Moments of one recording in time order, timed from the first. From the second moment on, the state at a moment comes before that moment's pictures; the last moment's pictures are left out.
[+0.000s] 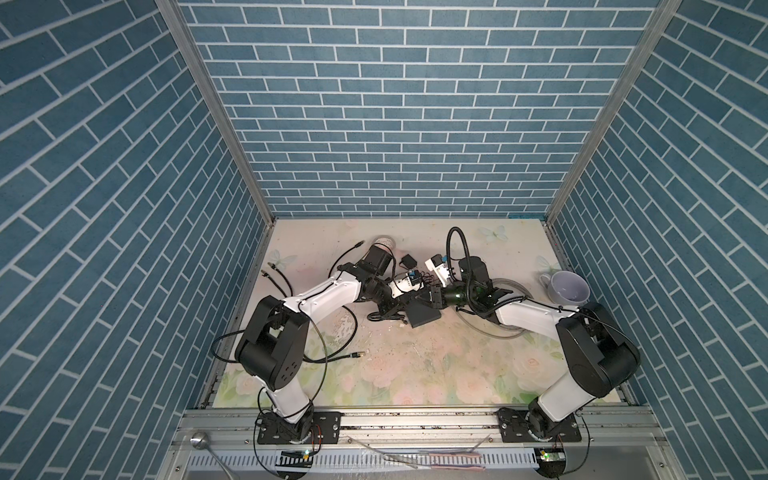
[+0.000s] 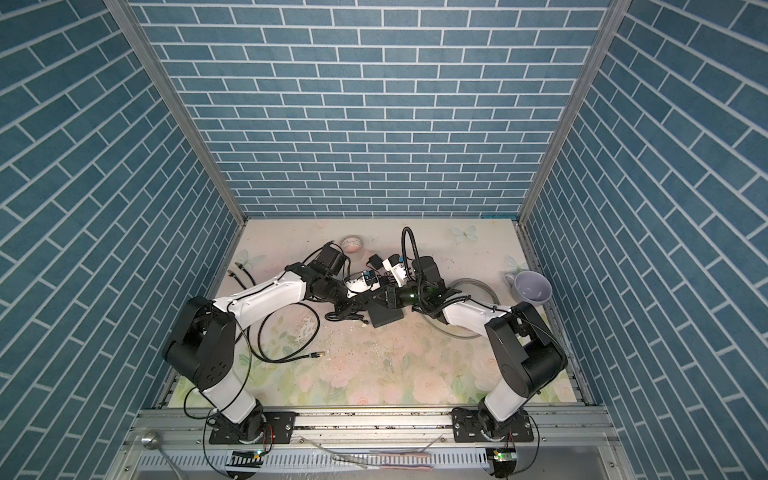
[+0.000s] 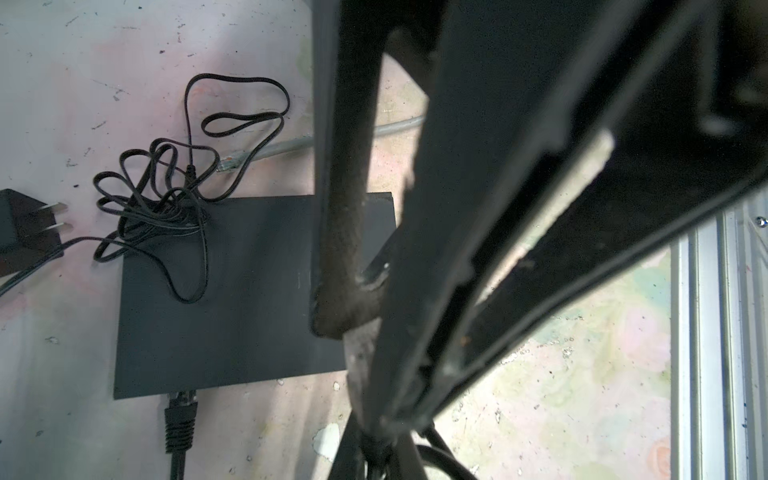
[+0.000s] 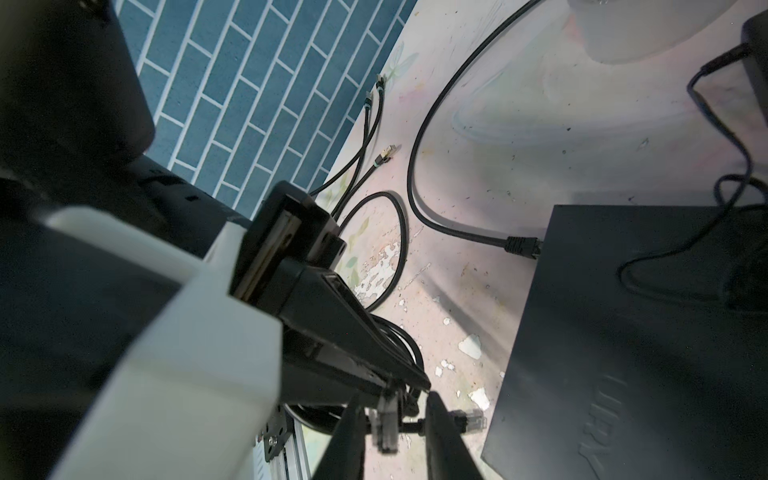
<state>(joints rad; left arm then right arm) -0.54 1.70 1.18 -0.59 0.54 0.61 0.60 1.62 0.85 0.24 -0.78 0.50</state>
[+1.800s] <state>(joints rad) -0.60 1.63 1.06 -0.35 0.34 0.50 0.60 1.69 0.88 0.28 -0.71 1.08</state>
